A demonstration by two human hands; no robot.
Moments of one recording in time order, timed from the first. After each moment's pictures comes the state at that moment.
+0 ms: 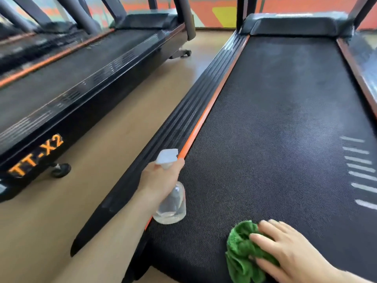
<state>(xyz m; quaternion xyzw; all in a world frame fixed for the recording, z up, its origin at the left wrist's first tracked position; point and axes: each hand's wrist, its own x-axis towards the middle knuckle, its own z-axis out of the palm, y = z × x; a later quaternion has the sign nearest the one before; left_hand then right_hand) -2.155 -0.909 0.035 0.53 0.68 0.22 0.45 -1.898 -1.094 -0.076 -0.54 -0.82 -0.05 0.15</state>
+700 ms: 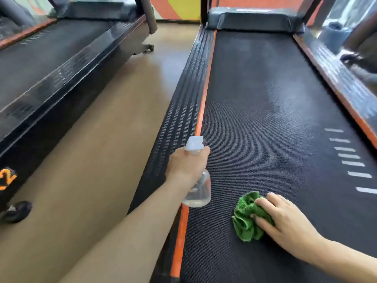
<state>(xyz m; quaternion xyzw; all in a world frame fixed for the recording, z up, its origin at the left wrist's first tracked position) -2.121 -0.802 0.031 0.63 0.59 0.16 0.48 -1.950 -1.016 -0.065 -0.75 -0.65 0.02 0.12</state>
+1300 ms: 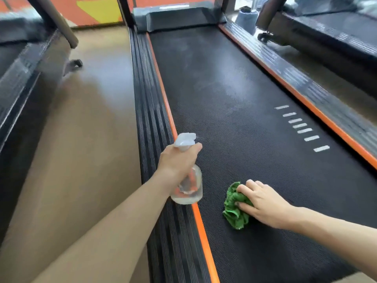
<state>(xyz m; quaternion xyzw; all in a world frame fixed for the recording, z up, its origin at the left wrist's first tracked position) -2.112 -0.730 0.078 0.73 0.43 0.06 0.53 -1.997 -0.966 -0.041 -0.86 -0.50 0.14 -0.02</state>
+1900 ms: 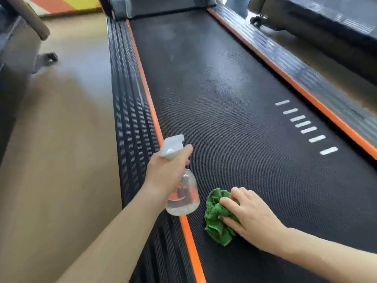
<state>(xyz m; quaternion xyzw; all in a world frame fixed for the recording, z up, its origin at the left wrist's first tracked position) -2.072 -0.712 0.053 0.65 0.45 0.08 0.60 -1.998 -0.937 -0.066 -0.83 -0.55 -0.01 0.09</state>
